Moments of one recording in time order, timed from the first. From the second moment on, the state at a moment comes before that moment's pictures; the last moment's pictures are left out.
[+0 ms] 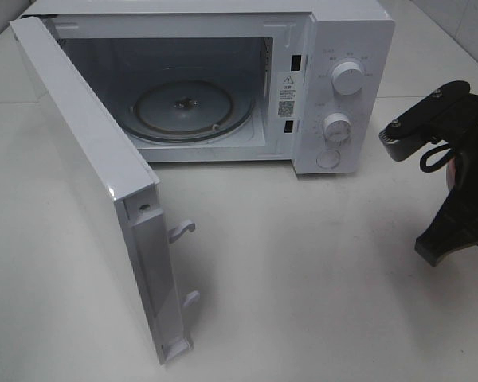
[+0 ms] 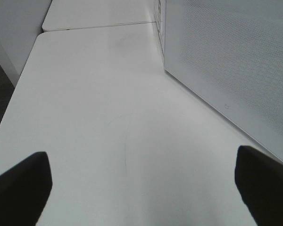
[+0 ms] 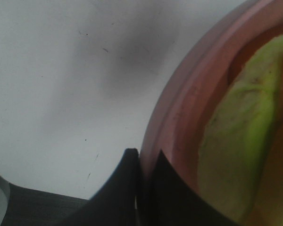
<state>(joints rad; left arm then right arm) 0.00 0.00 -0.50 -0.06 1.04 0.11 0.59 1.39 -0.83 -0.44 1.04 0.31</state>
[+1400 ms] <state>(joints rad) 0.00 0.00 -0.50 -0.06 1.04 0.11 1.05 1.32 -0.83 -0.44 1.12 0.34</state>
